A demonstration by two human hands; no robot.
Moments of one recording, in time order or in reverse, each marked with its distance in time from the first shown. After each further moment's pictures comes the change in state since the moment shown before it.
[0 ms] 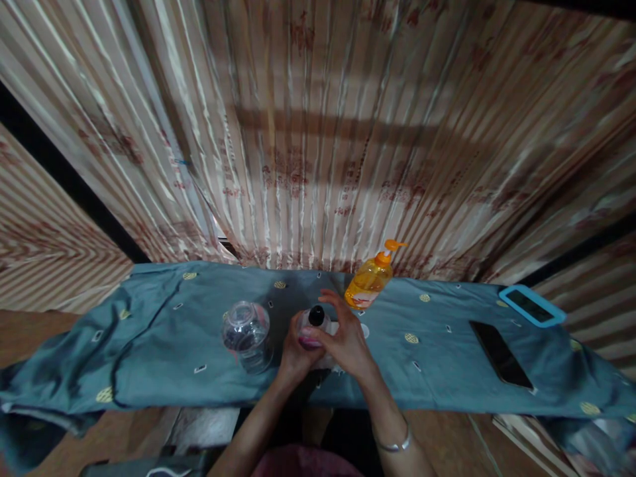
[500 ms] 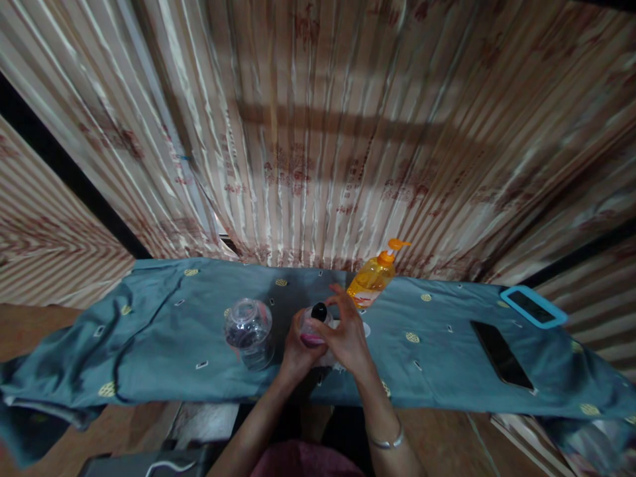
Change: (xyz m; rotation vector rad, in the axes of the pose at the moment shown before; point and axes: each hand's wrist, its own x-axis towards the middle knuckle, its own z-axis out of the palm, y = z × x) left_hand -0.001 -0.002 0.002 -0.014 0.006 0.007; right_hand -0.001 -0.006 0.007 -0.063 0.105 0.055
